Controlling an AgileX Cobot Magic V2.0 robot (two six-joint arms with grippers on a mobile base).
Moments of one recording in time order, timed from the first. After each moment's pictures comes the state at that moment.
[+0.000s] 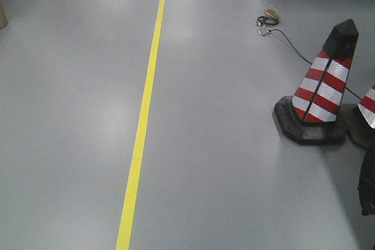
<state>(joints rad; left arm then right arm) -0.29 0.23 -0.40 0.07 0.51 -0.19 0.38 0.29 -0.33 -0.24 0.42 0.27</state>
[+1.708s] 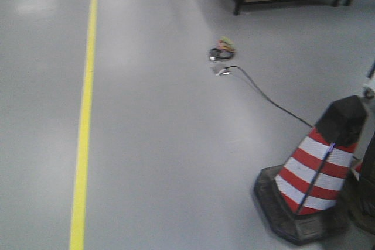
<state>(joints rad) -0.29 0.23 -0.40 0.07 0.51 -0.19 0.38 0.29 -0.33 -0.24 0.42 0.27</state>
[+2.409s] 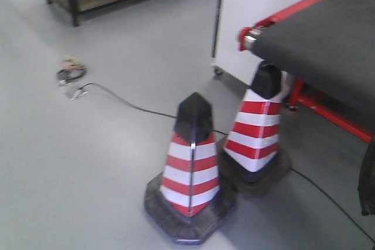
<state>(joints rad) -0.29 0.23 -0.40 0.08 0.51 -0.19 0.38 0.29 -0.33 -0.24 0.42 0.27</state>
